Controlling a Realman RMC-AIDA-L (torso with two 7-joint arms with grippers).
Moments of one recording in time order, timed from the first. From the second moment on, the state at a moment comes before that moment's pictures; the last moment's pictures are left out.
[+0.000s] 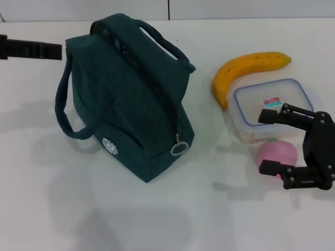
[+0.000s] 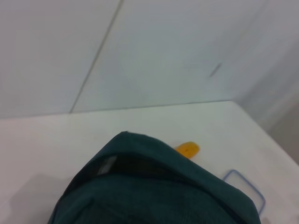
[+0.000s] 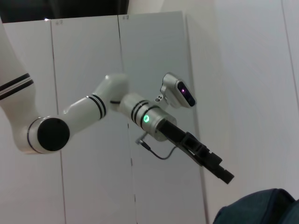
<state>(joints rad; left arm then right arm) -0.45 -1.95 0.67 1.50 2.03 1.91 -2.55 0.41 2.01 -0.94 -0.54 -1.57 -1.90 1.02</state>
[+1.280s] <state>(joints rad) -0.52 -2.08 0.82 1.41 2.27 1.73 -2.75 0.40 2.00 -0.91 -0.53 -1.57 -1.91 1.02</state>
